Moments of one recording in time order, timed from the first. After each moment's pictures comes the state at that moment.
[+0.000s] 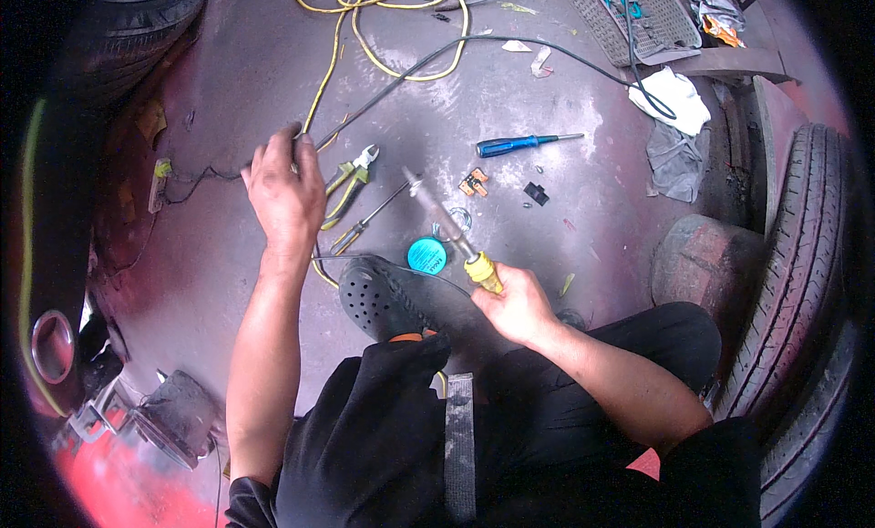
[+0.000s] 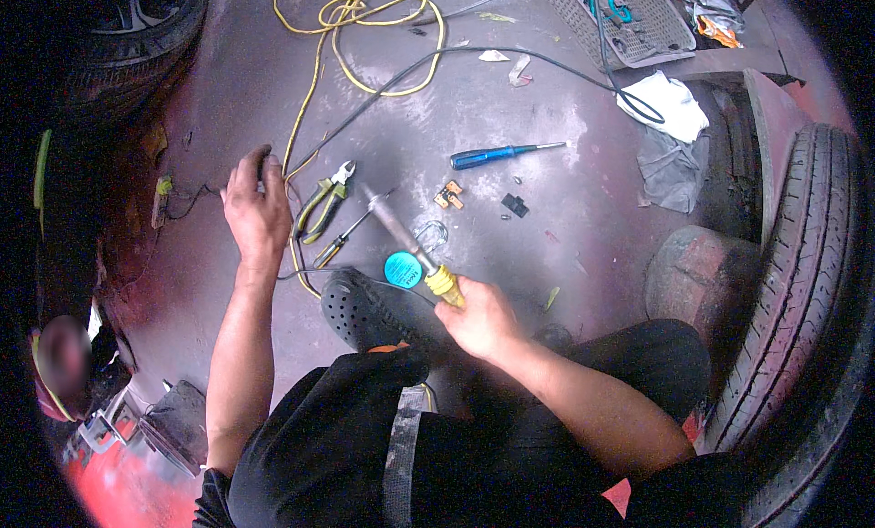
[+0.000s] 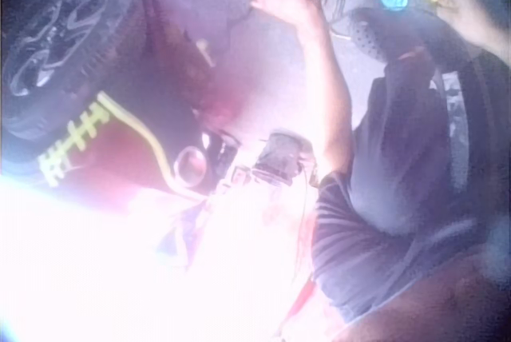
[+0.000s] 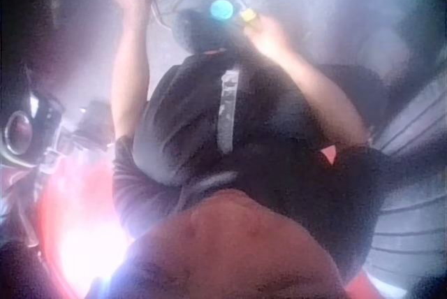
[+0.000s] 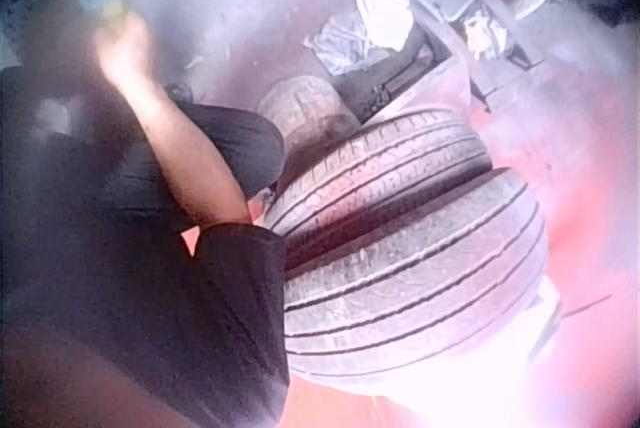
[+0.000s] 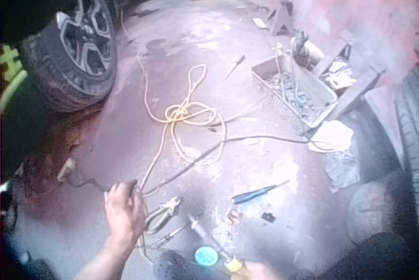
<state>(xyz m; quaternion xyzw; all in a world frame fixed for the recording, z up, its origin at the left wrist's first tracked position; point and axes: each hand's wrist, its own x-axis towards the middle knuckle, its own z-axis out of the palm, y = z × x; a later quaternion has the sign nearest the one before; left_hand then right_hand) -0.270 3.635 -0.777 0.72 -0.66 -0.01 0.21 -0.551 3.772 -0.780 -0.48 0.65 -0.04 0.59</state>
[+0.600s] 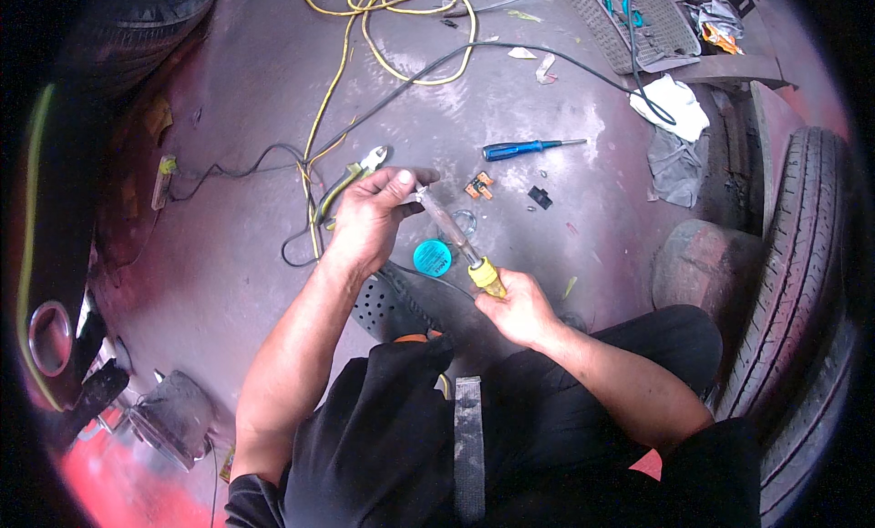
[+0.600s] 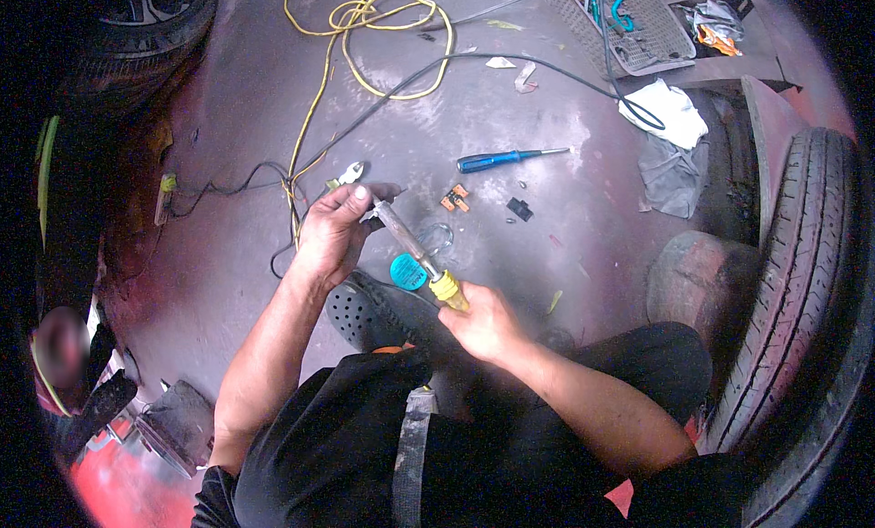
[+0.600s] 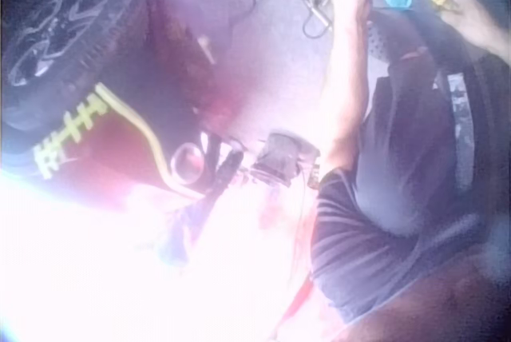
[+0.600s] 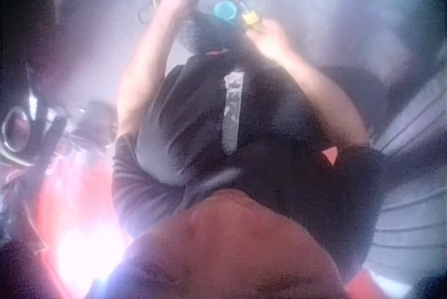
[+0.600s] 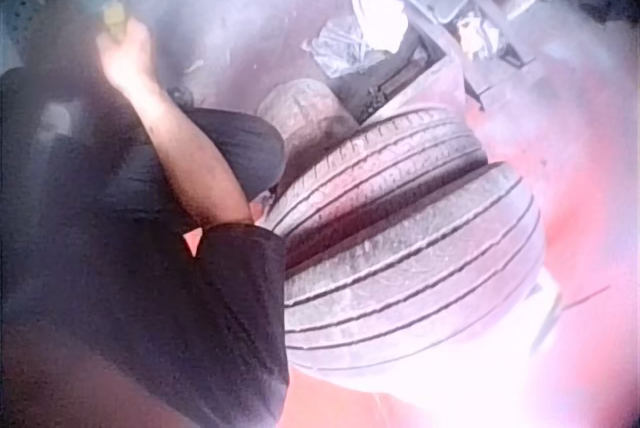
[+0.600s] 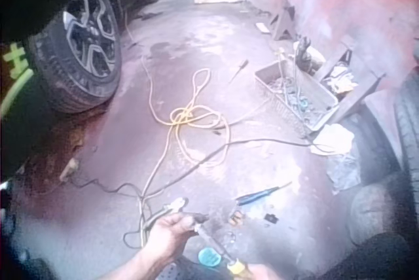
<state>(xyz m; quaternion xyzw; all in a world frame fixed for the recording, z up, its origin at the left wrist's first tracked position) -0.320 3.672 -0.798 0.50 -0.20 -0.75 0.38 -0.547 3.771 -0.774 -0.45 0.63 -0.03 0.64</state>
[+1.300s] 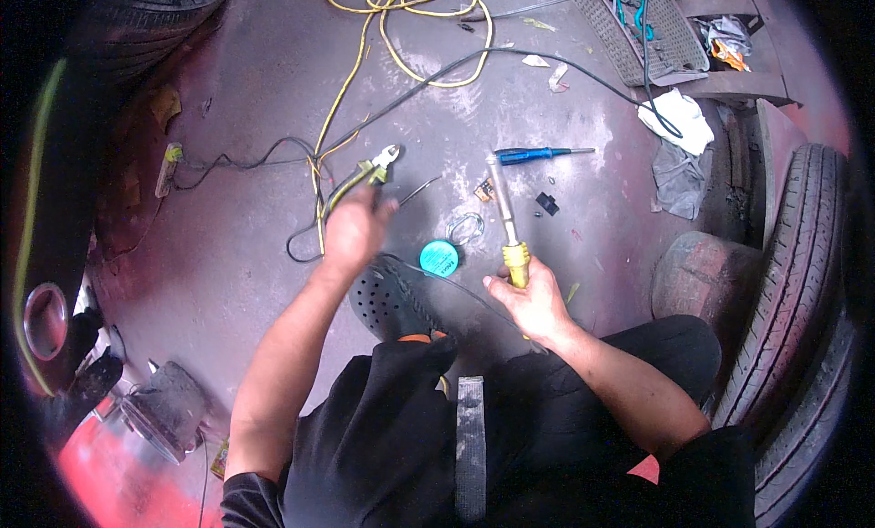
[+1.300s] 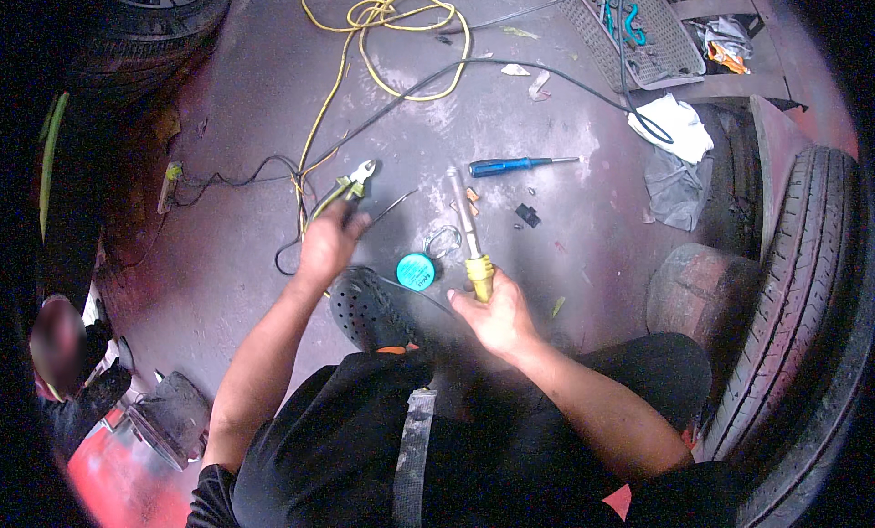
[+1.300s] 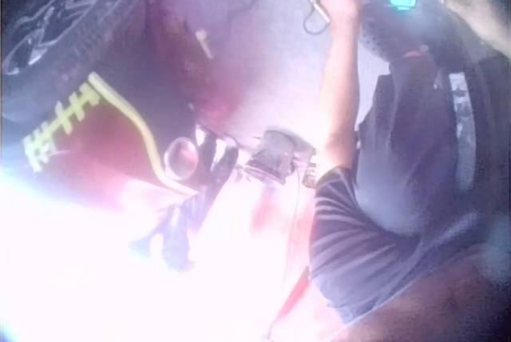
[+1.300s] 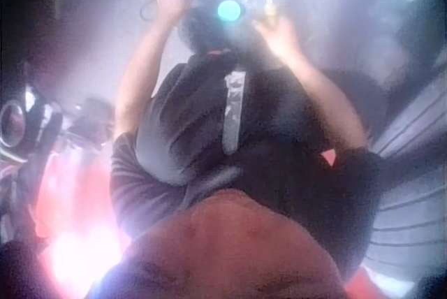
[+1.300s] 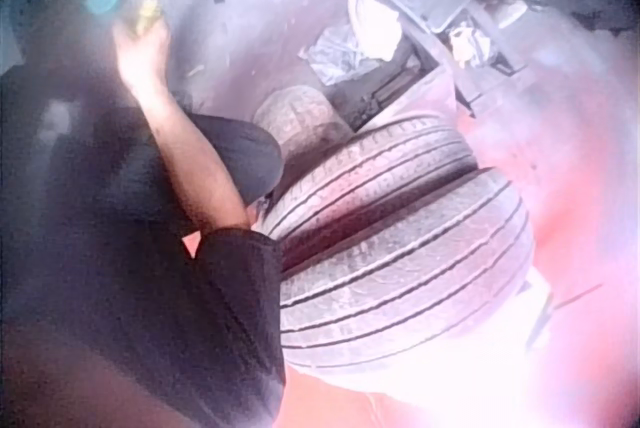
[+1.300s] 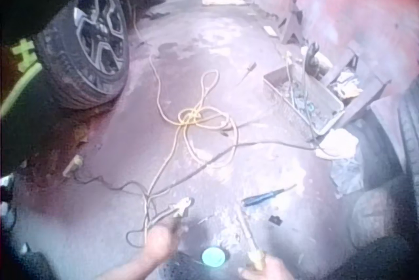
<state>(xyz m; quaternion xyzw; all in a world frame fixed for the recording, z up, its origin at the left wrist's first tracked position) -0.278 3.697 -0.838 0.70 -0.65 -0.30 -0.02 -0.546 3.766 -0.770 -0.41 0.70 -0.12 0.57</state>
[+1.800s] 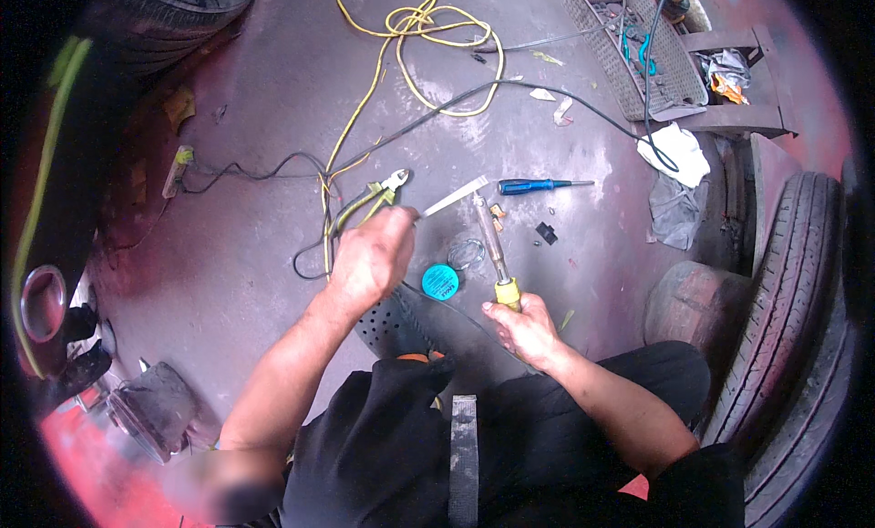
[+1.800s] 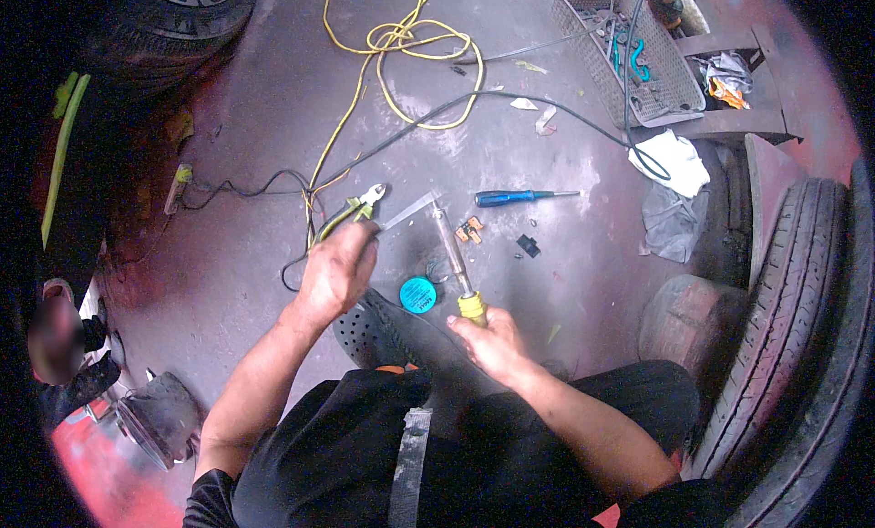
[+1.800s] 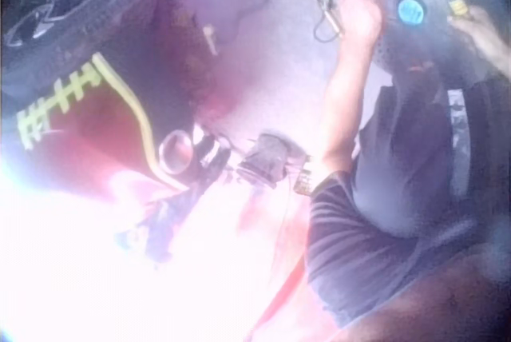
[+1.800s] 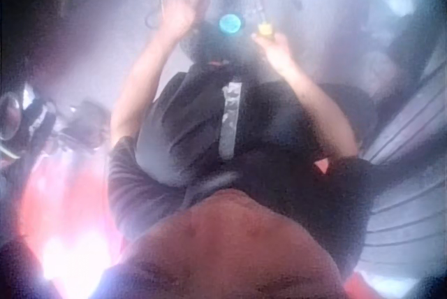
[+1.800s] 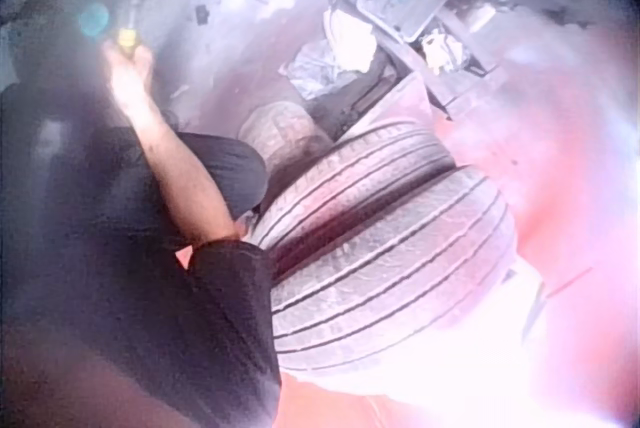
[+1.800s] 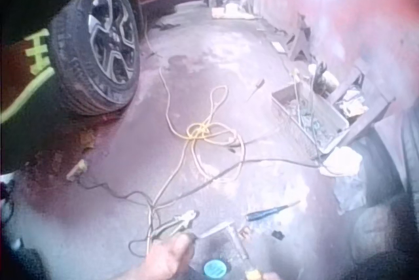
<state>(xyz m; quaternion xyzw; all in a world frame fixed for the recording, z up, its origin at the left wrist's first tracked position) -0.288 3.693 -0.781 0.53 -0.78 -0.24 0.23 -0.544 3.760 -0.764 -0.19 0.62 -0.13 0.75</state>
